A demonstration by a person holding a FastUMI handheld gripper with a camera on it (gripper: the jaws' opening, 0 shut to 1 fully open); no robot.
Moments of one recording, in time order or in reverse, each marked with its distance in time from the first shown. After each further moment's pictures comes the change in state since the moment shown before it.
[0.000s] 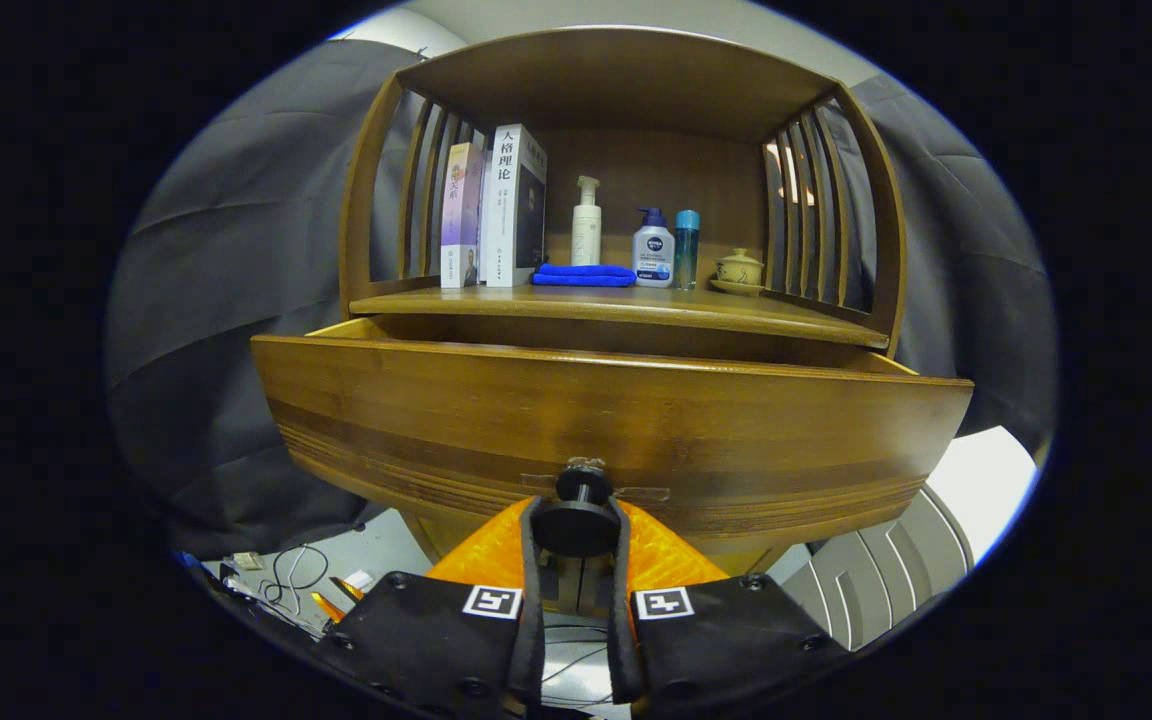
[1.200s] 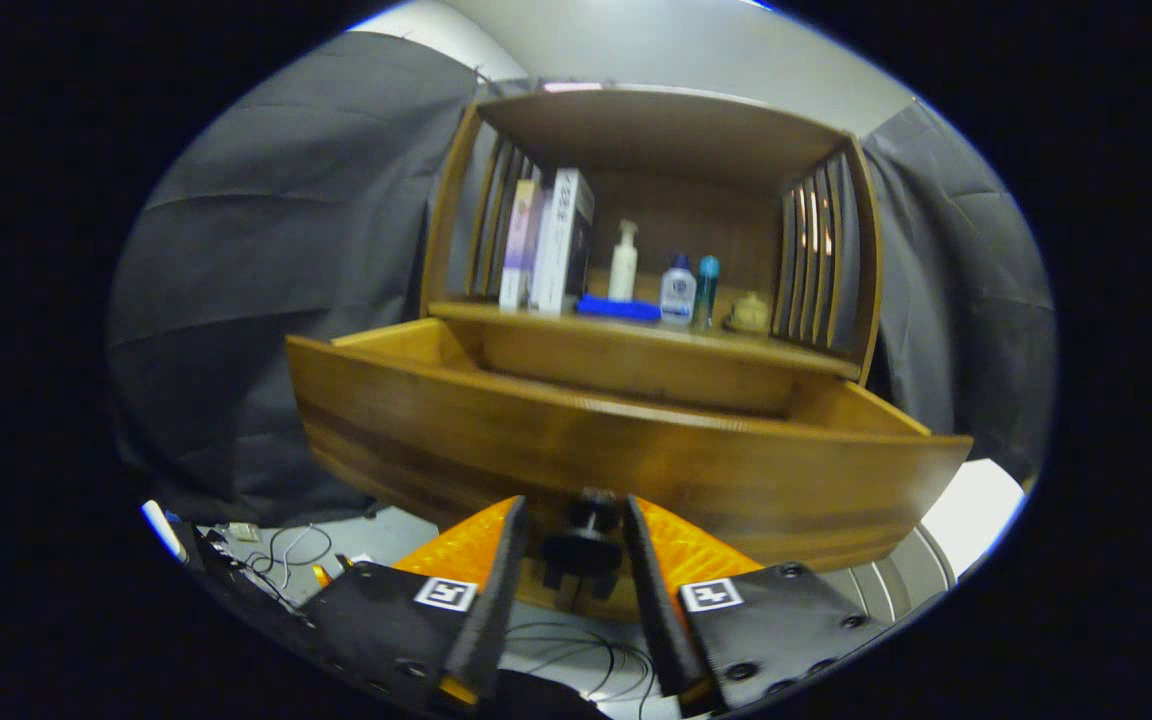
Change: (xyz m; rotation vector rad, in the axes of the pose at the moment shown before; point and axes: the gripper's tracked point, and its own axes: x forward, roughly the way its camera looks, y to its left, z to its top) arm -0.085 0.028 0.017 -0.108 -0.184 0.081
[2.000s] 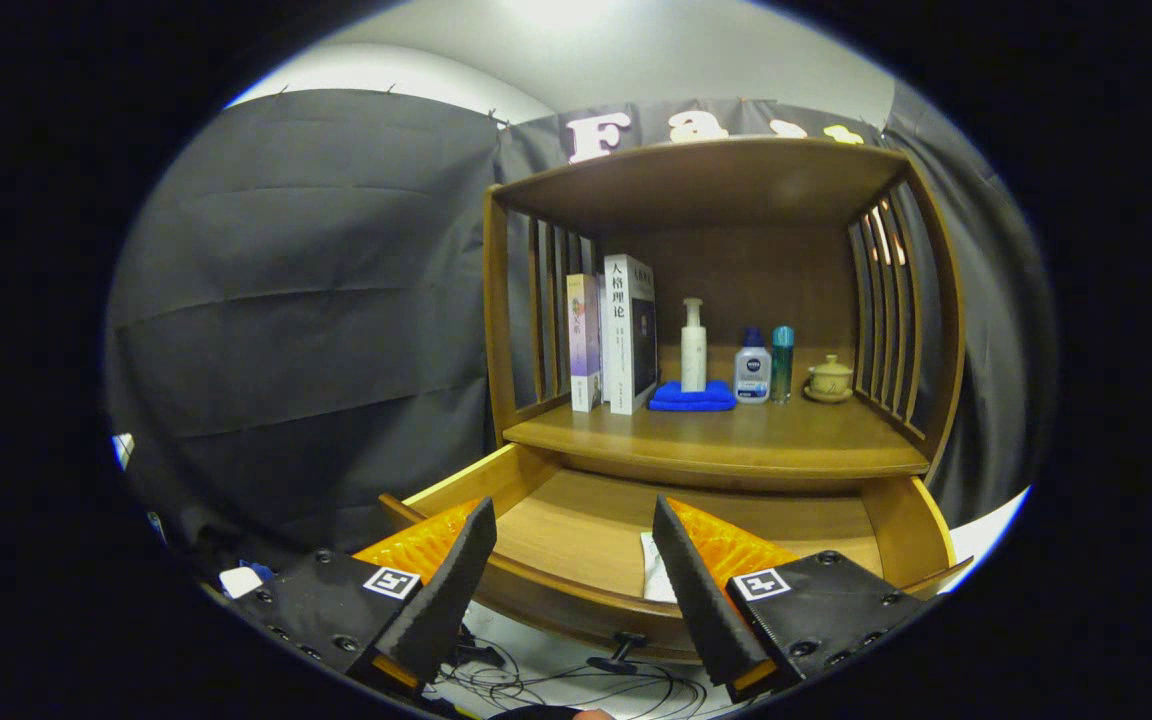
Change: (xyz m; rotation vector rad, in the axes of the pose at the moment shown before) arm 0.023 -0.007 0.113 0.132 0.011 0.265
